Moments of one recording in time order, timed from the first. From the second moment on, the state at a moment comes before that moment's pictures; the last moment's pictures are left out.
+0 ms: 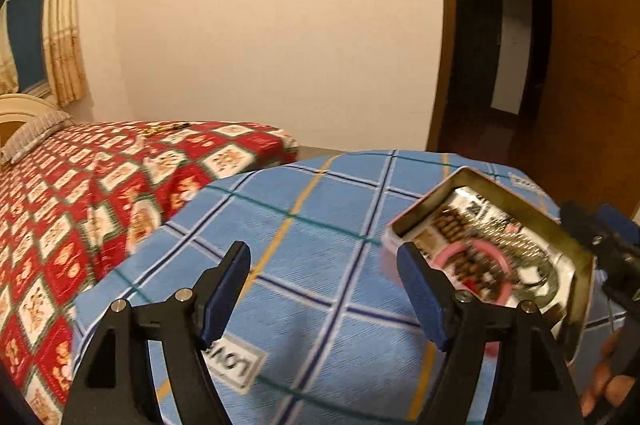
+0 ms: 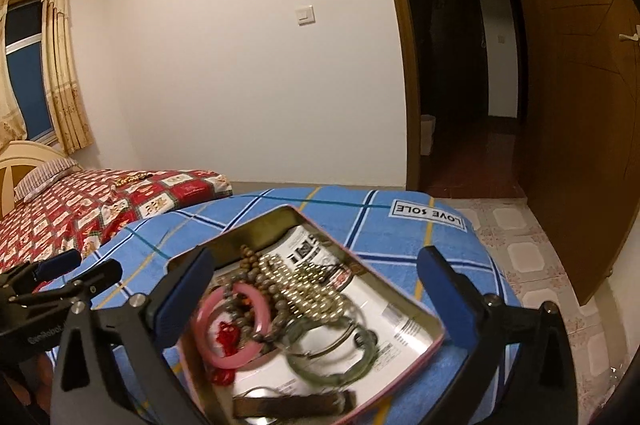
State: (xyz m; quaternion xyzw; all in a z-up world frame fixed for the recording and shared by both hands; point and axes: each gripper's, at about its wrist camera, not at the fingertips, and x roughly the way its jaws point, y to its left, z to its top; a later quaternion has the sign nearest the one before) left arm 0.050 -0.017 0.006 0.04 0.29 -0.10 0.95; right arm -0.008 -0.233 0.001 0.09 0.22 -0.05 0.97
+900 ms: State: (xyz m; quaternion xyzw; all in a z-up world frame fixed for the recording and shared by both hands) left arm 0.010 0.028 0.021 0.01 0.24 -0.07 0.97; right arm -0.048 -0.170 0.010 0.11 0.19 -0.07 0.97
